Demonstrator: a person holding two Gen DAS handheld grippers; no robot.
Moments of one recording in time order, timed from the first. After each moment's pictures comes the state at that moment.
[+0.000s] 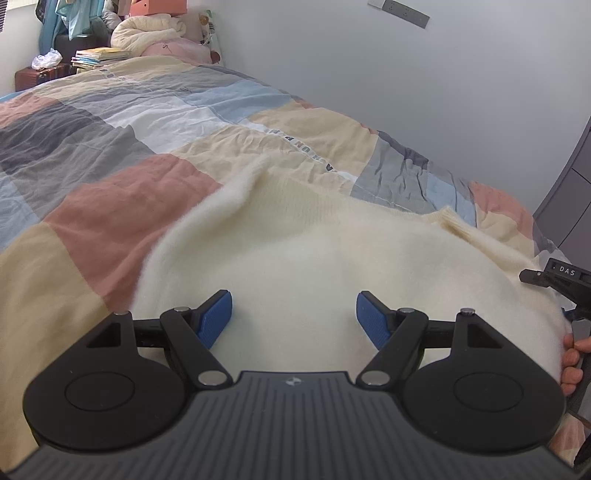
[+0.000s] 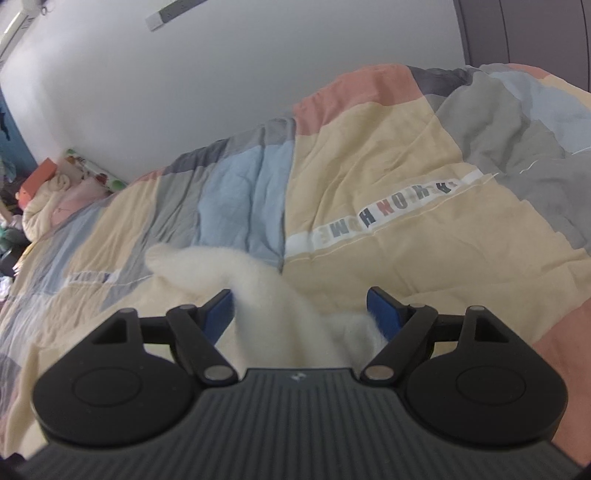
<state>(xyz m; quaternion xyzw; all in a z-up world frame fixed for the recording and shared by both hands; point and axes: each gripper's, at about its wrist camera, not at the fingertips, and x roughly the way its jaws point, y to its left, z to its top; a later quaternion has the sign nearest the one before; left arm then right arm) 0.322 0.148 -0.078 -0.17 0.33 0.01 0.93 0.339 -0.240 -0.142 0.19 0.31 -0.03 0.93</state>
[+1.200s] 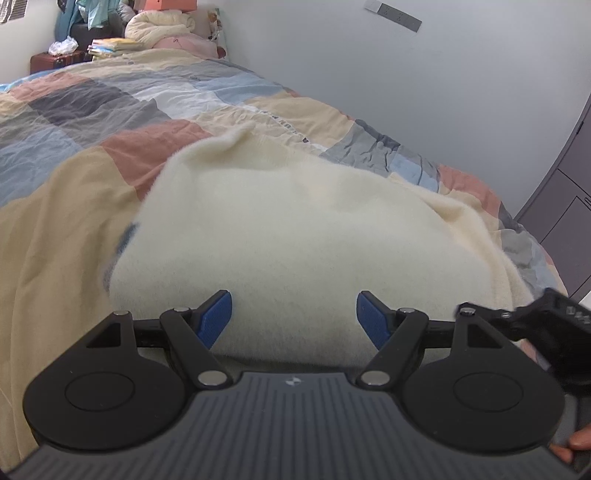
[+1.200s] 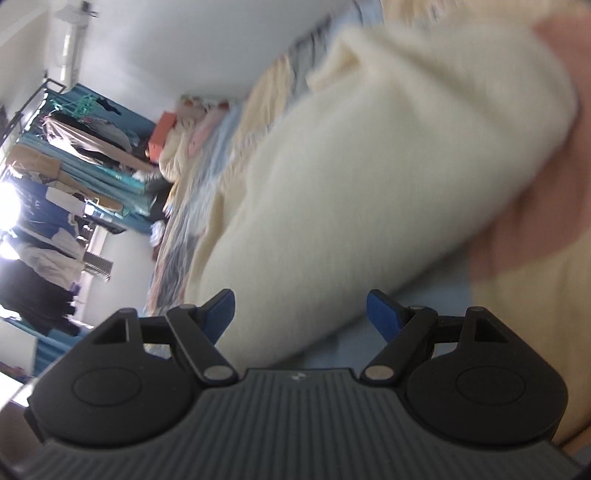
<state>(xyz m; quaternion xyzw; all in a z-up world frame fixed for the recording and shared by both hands) 0.188 0.089 -0.058 -0.20 0.34 0.02 0.92 0.171 -0.197 -0.162 0.39 0.43 0.20 0.79</state>
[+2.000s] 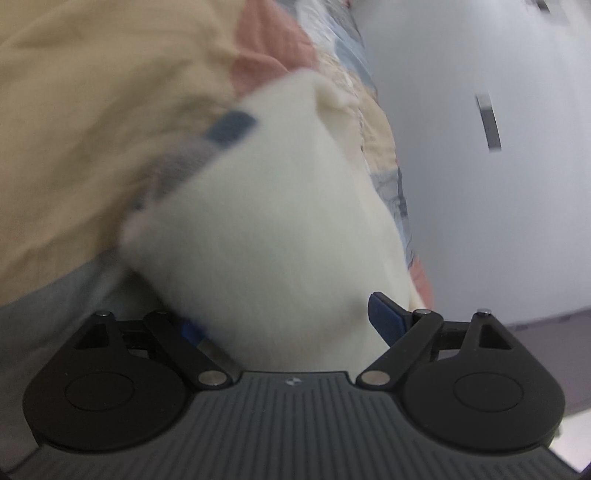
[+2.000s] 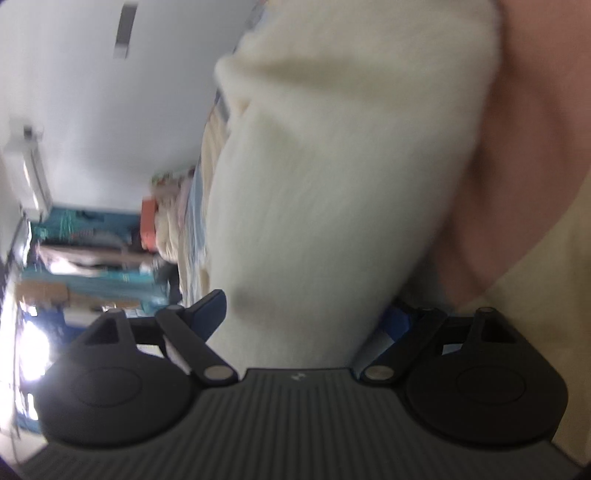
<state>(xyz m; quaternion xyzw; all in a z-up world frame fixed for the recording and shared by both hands) 0.202 0.177 -0.147 -0.58 0.32 0.02 0.75 0.193 -0.225 -0.202 0.56 0.39 0.09 0.72</state>
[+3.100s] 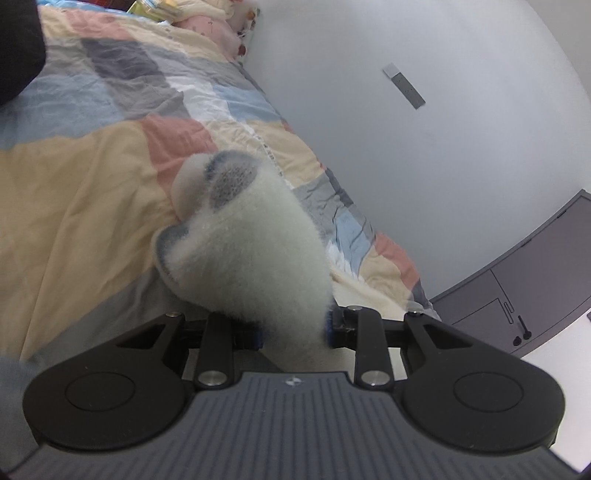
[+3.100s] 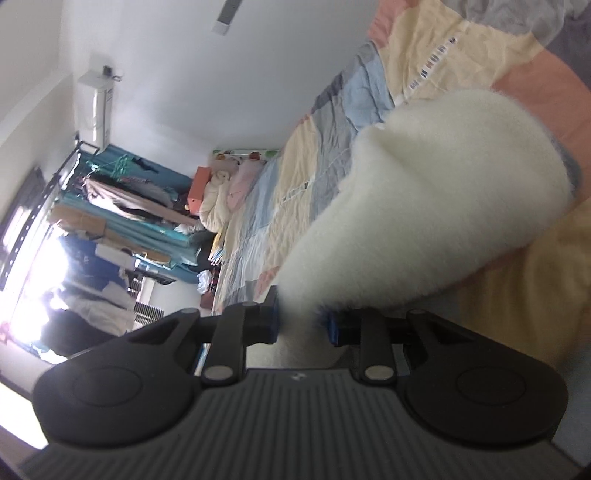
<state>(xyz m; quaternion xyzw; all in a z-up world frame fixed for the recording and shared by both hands) 0.070 0.140 0.015 -0.40 0.28 -0.02 0.87 0.115 -0.249 -0.088 0.44 0.34 0.21 0.81</state>
